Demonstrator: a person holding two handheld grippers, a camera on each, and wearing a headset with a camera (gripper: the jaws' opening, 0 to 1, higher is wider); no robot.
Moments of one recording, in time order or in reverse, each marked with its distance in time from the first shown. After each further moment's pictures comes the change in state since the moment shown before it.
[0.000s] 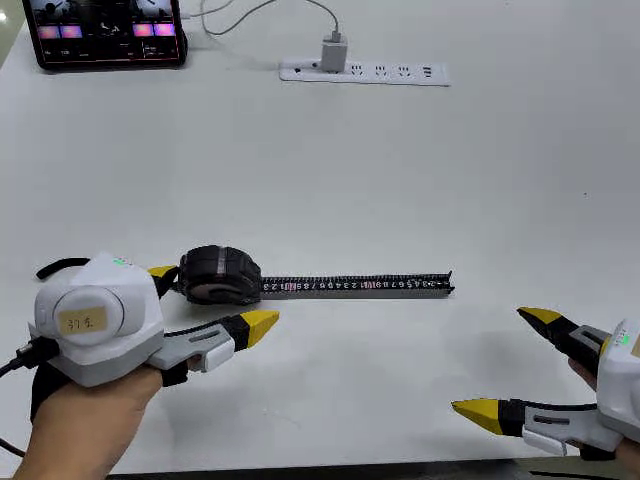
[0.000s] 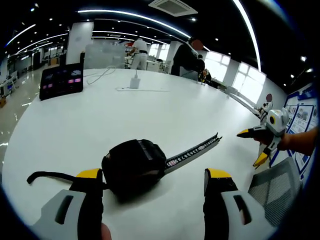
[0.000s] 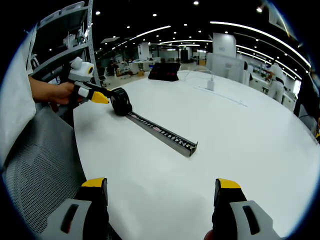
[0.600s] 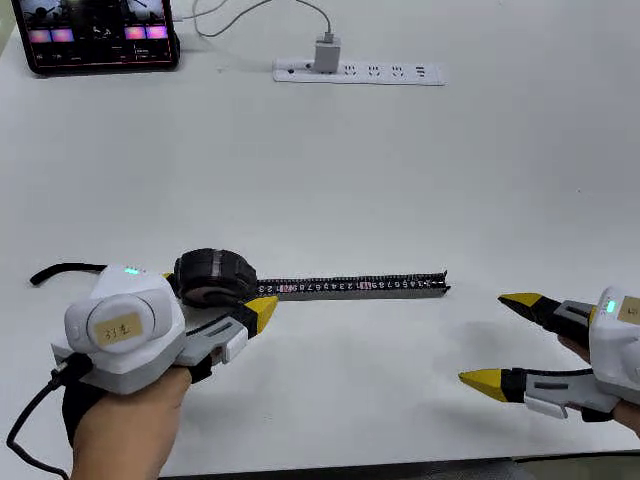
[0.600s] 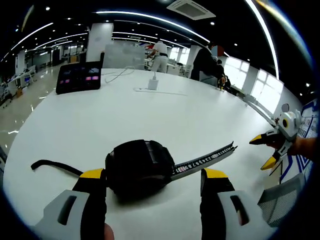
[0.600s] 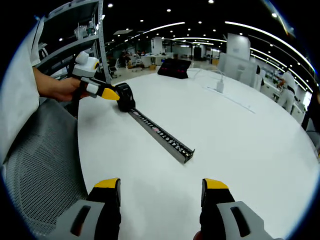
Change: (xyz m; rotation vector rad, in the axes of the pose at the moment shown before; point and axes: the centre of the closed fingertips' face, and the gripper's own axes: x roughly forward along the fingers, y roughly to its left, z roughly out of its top) left arm 0.011 0.012 -0.002 -0.087 -0.032 0.163; right arm 0.005 -0.020 0.014 -0.107 0.049 0.074
